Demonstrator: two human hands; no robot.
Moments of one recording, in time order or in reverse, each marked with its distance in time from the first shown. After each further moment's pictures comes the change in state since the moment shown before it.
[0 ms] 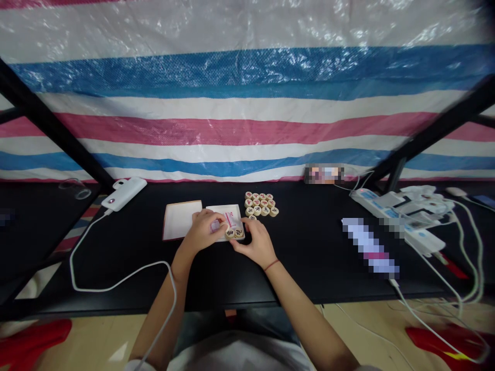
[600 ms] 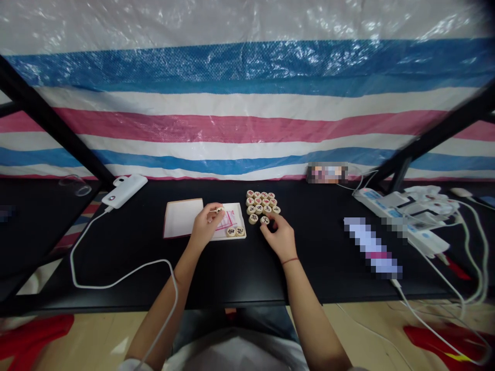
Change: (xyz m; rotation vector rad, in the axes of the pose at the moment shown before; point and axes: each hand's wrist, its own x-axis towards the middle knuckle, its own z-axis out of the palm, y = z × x) left_hand 0.007 -0.015 0.026 -0.597 0.214 -0.305; right_hand -0.003 0.049 -0.021 -0.009 0.177 0.332
